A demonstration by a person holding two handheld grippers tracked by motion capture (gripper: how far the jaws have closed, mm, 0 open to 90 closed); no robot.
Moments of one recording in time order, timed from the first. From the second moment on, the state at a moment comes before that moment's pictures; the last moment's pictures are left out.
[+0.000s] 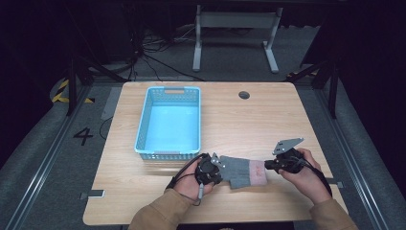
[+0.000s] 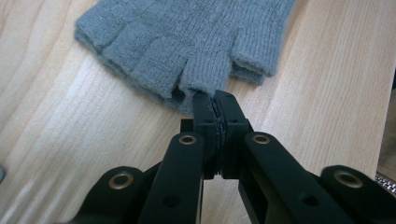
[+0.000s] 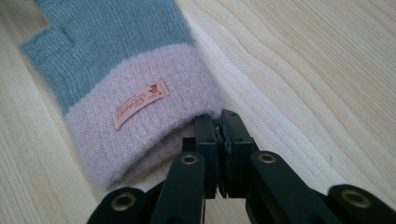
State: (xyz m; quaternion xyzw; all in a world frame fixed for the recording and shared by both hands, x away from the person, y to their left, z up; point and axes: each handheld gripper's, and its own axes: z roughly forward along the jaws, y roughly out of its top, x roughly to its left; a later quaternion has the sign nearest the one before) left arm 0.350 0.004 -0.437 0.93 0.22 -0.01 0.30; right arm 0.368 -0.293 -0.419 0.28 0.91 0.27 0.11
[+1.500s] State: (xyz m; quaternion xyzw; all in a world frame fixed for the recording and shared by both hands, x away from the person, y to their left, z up) left arm 0.371 -0.031 -0.411 0.90 0.24 0.01 0.36; right arm 0.367 -0.353 -0.413 0.44 0.83 0.31 0.12
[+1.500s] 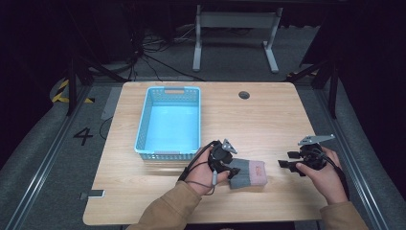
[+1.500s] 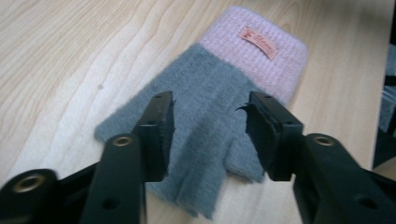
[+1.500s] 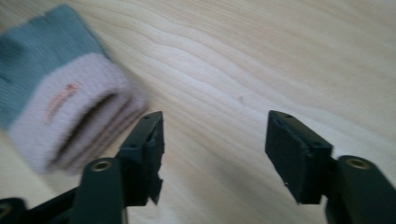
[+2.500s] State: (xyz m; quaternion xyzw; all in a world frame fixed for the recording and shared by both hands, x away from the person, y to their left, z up) left arm 0.377 -0.062 -0.441 0.93 0.20 0.03 0.31; right arm 0.364 -0.359 -0.421 0.43 0.84 0.33 0.09
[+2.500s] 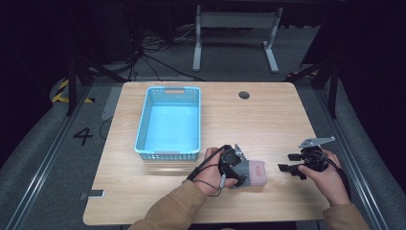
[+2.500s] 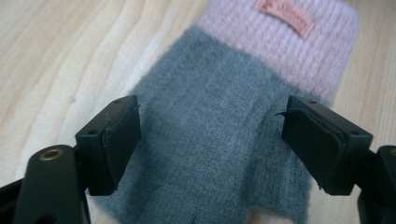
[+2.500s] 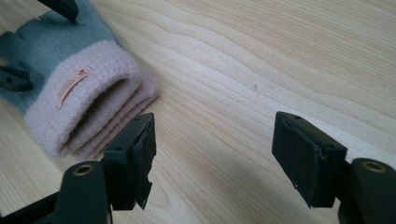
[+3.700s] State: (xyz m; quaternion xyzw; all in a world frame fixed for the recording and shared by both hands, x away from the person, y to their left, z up) left arm 0.356 -0.072 -0.446 0.93 0.21 0.05 0.30; right arm 0.363 -0.358 -0.416 0.42 0.83 0.34 0.11
